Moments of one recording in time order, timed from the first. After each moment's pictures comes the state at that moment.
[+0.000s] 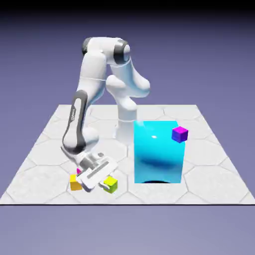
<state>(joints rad) -0.43 0.54 -0.03 -2.29 1.45 1.99 1.13</state>
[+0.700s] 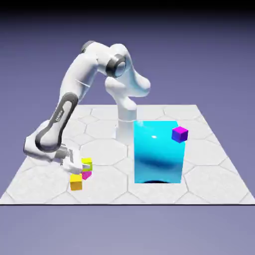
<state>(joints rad) -0.25 0.70 -0.59 -1.99 0.84 1.41 0.84</state>
